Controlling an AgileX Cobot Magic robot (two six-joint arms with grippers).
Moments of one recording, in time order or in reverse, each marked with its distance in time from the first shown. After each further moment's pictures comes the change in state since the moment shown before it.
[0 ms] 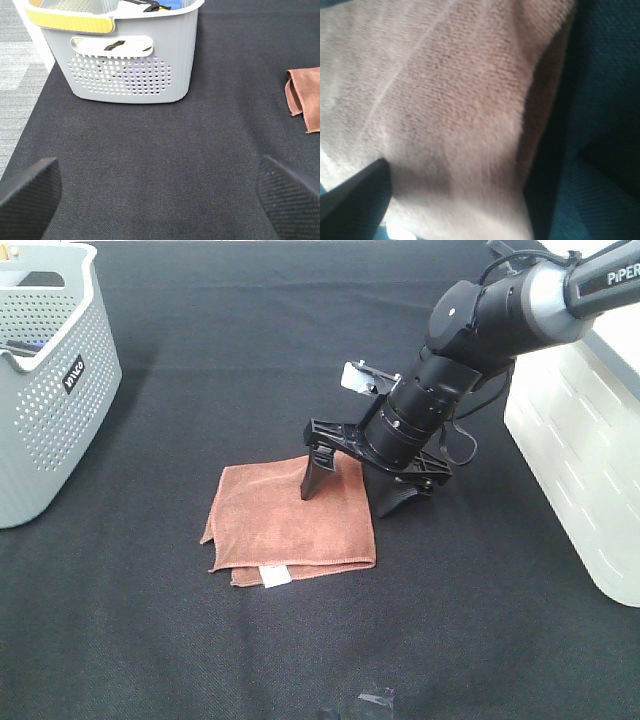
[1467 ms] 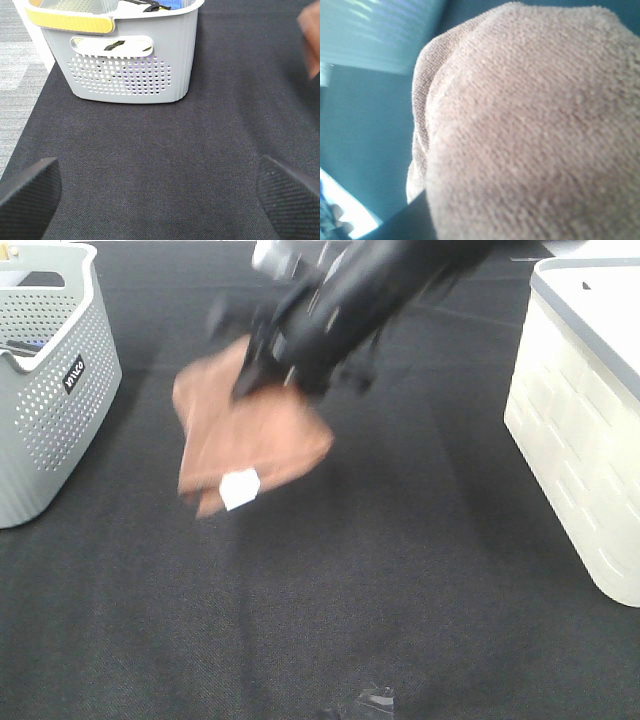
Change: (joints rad) left arm 0.000 0.000 0.000 -0.002 0.000 0.000; right arm 0.111 -0.224 -0.152 0.097 0.068 -0.079
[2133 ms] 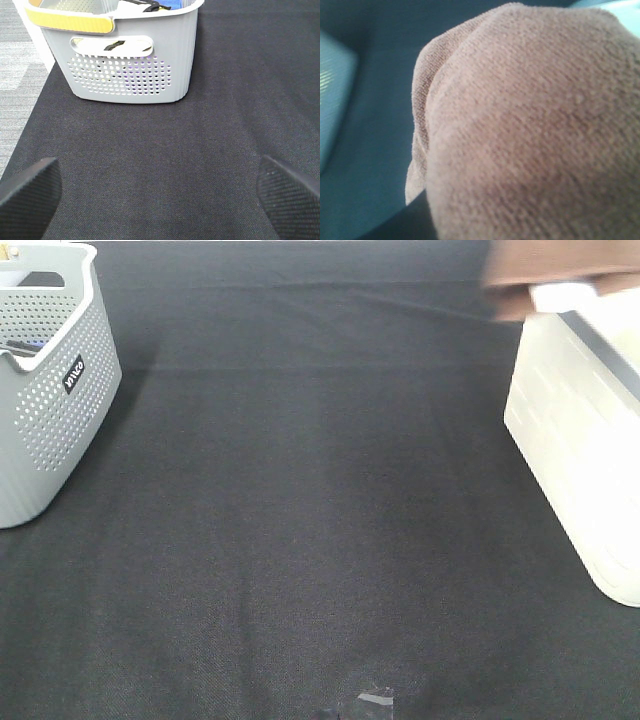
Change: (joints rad) left arm 0.000 0.000 0.000 0.000 0.000 0.000; right arm -0.618 -0.423 -0.009 -0.280 0.261 0.055
